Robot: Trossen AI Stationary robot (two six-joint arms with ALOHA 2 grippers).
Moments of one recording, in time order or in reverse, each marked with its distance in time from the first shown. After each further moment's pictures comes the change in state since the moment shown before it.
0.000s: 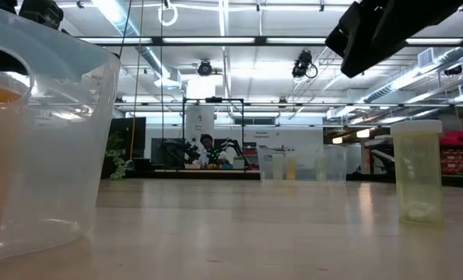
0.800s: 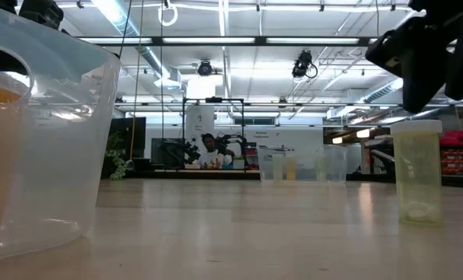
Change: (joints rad) left arm 0.000 0.000 0.000 0.000 0.000 0.000; right arm 0.080 -0.001 -0.006 -0.225 0.060 0.117
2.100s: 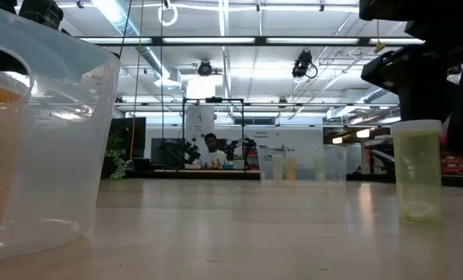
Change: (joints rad) left arm 0.000 0.000 0.000 0.002 0.000 0.000; right arm 0.016 0.178 0.093 -0.042 0.029 0.031
